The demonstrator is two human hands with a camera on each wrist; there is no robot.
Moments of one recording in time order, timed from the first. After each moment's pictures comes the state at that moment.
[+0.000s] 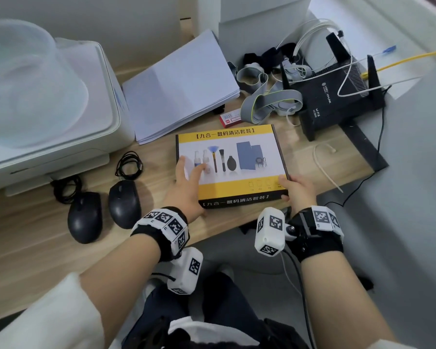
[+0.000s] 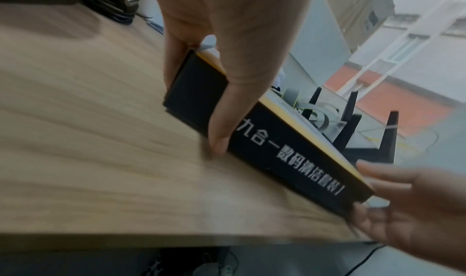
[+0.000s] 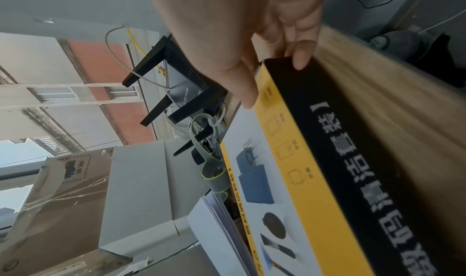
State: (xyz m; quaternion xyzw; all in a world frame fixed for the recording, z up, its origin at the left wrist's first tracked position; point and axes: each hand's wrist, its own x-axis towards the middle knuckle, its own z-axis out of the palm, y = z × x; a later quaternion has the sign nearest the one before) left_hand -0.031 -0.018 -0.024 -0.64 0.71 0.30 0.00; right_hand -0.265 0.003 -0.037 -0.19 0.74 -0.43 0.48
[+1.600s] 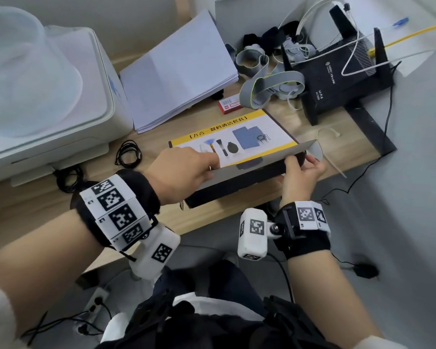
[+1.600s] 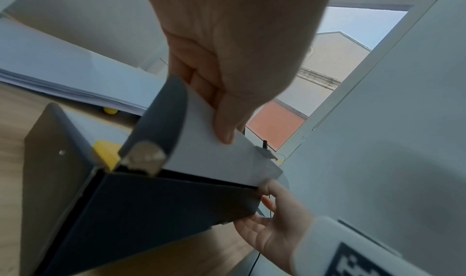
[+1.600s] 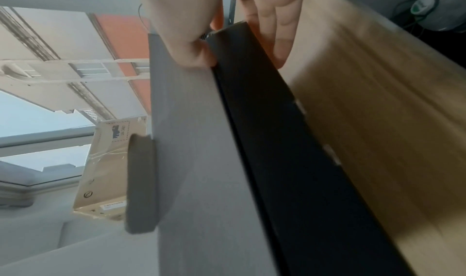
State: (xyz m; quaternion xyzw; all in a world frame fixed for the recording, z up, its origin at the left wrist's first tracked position) left_hand -0.040 -0.019 0.073 -0.45 0.88 0.14 0.10; right_hand -0.233 0.010 -0.010 -0.08 0.68 -0.62 0.38
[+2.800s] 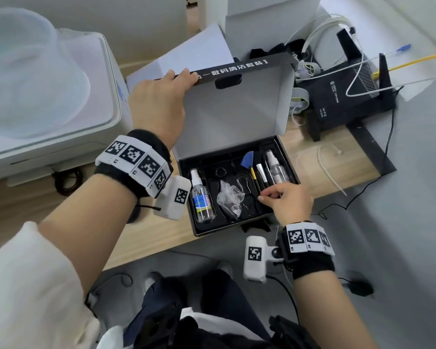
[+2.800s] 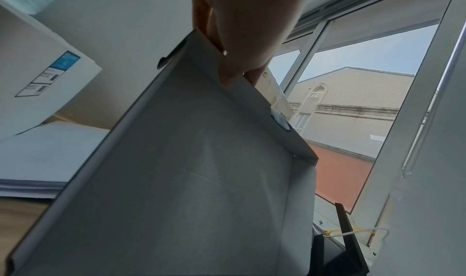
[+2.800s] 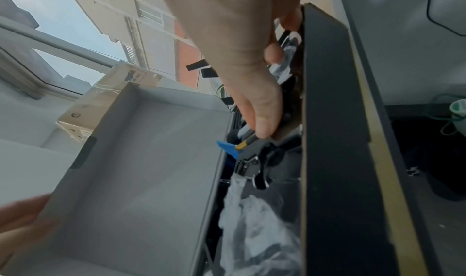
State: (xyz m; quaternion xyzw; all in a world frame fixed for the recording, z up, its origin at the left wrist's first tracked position) left_hand -0.029 -0.102 0.079 -0.55 0.79 -0.17 -0.21; right_hand -0.246 0.021 -0.029 -0.50 0.79 -0.21 0.29
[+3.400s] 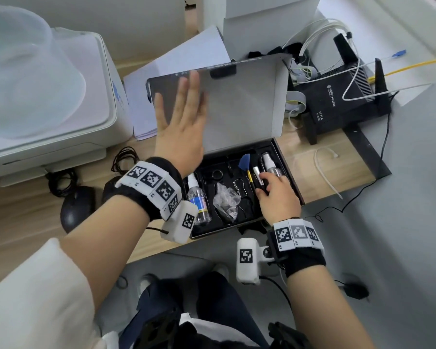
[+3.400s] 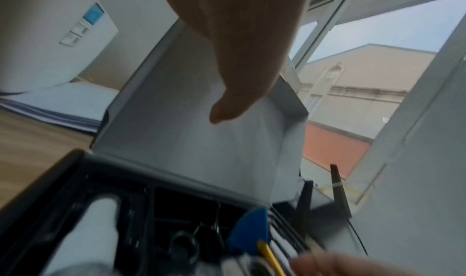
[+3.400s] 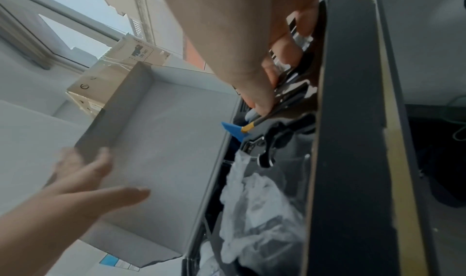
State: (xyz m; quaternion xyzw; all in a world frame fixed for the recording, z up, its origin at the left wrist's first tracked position) left_hand -0.053 -0.076 0.043 -0.59 0.80 -0.06 -0.03; right_hand -0.235 0.010 -0.021 -0.53 0.79 -0.13 0.29
